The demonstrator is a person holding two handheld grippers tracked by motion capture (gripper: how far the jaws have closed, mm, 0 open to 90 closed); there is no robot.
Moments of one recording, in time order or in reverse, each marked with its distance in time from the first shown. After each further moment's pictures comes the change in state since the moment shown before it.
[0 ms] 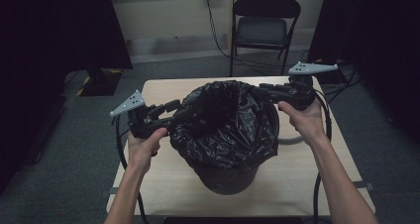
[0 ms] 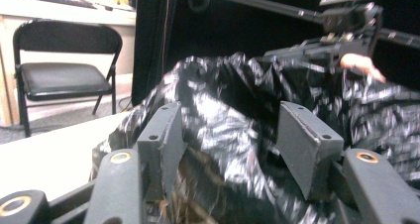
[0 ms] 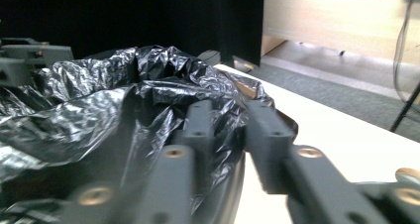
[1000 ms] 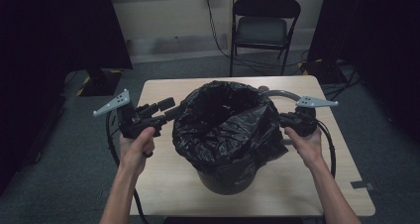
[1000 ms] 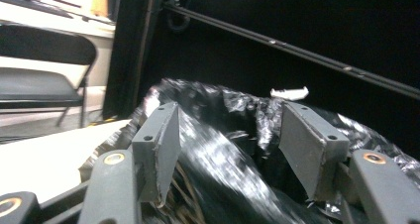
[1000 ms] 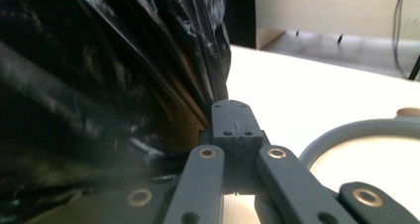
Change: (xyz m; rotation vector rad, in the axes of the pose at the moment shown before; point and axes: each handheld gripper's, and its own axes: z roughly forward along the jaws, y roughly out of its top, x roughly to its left) left arm 0.005 0.017 -0.013 -0.070 -0.082 -0.078; right arm -0.031 -0.103 0.009 -0.009 -0.003 0.064
